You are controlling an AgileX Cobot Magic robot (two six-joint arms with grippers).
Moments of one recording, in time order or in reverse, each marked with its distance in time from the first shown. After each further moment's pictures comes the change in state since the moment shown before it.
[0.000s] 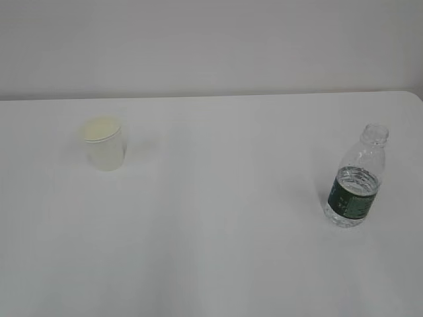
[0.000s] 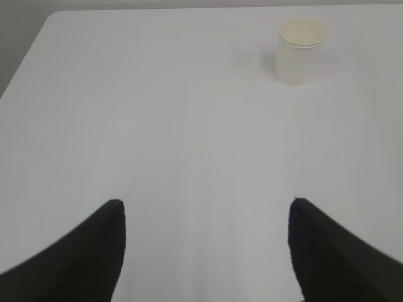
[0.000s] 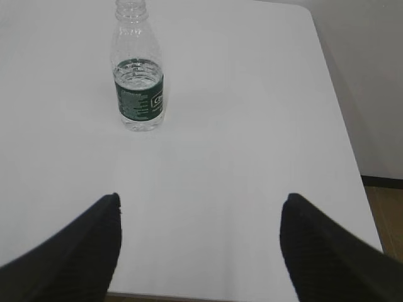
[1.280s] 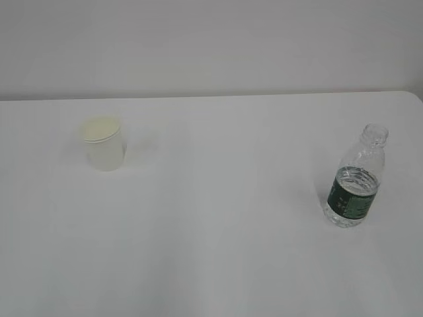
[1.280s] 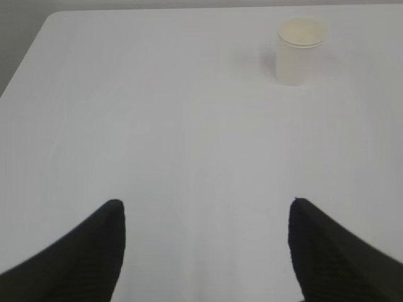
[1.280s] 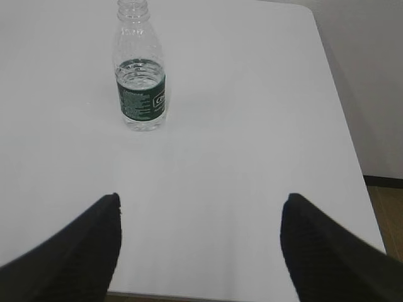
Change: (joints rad) left arm 0.000 0.000 0.000 0.000 0.000 0.000; right arm 0.000 0.000 0.000 0.008 0.000 0.001
